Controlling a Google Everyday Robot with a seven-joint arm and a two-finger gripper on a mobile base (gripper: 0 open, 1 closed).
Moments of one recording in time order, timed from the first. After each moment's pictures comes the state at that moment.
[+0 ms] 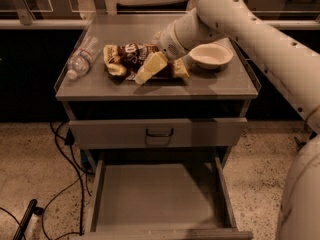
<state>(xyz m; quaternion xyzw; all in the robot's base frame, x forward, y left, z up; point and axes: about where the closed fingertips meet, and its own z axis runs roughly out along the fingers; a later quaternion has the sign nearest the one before) 0.706 0.034 0.877 -0.57 0.70 0.18 0.39</state>
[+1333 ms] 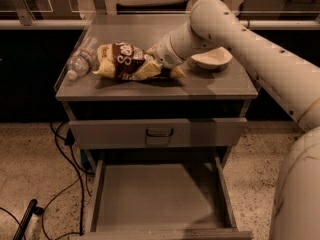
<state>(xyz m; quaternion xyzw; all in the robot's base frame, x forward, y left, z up) 0.709 0.043 0.841 -0.58 0.70 0.19 0.37</state>
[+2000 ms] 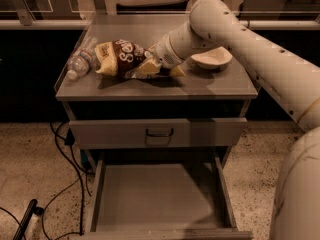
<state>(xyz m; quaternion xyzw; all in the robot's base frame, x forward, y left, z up) 0.709 0.043 0.841 -0.58 0.70 0.19 0.37</state>
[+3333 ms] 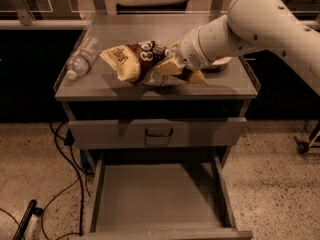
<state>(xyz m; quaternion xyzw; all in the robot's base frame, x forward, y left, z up) 0.637 -0.007 0.900 -0.55 0.70 0.17 0.41</state>
